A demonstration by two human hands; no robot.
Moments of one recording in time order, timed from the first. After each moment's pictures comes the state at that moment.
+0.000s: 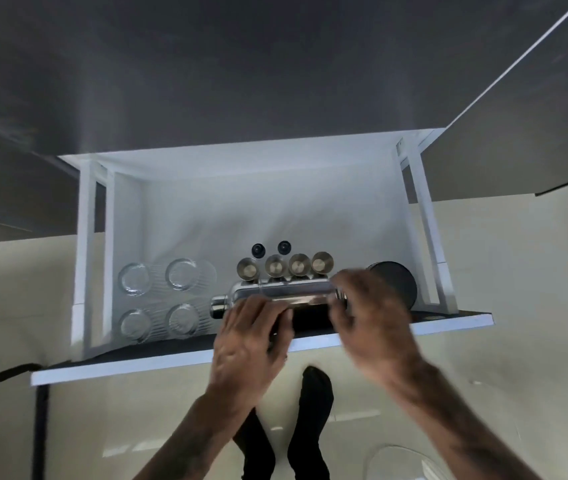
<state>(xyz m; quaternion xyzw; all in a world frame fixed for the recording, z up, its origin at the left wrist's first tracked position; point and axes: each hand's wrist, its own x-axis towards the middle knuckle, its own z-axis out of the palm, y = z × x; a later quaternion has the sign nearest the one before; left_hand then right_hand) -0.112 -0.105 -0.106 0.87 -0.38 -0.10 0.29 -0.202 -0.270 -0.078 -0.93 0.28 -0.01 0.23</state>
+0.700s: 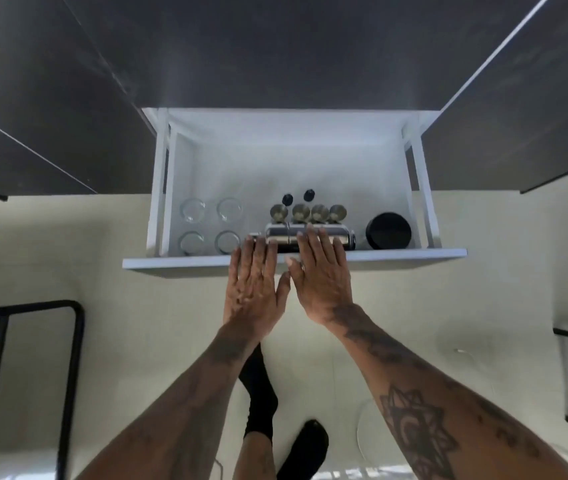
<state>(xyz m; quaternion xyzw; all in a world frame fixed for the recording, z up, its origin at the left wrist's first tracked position) -0.155 -0.030 -0.105 0.92 -0.36 -0.15 0.07 -0.214 -0.159 -0.095 -0.96 0.23 0.12 0.13</state>
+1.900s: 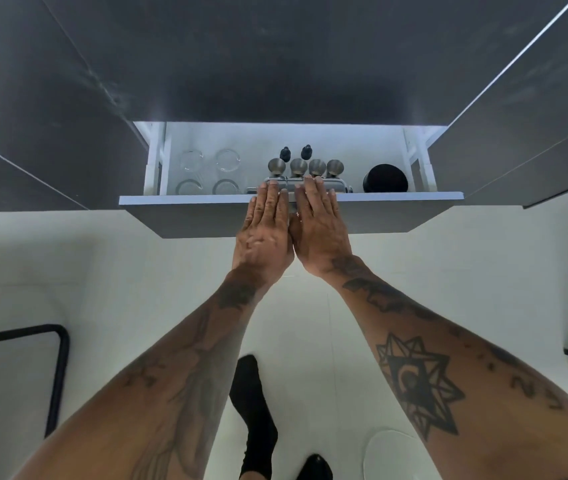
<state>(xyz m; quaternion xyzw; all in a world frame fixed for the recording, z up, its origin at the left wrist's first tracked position) -0.060 -0.108 -0.091 0.90 -0.39 -0.06 0.16 -0.111 -0.215 -0.083 -0.97 0.20 0.05 0.11</state>
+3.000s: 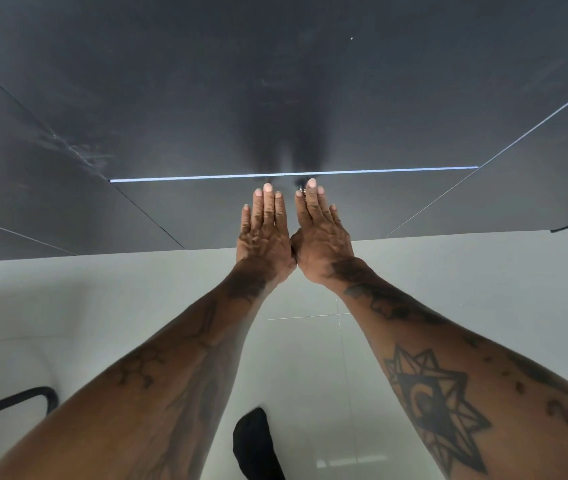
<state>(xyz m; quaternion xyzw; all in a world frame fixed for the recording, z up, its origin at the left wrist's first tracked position) 0.044 -0.176 -0.111 0.91 -0.36 -0.19 0.02 -0.015 -0.267 -0.110 -0.95 0.23 0.13 0.17</state>
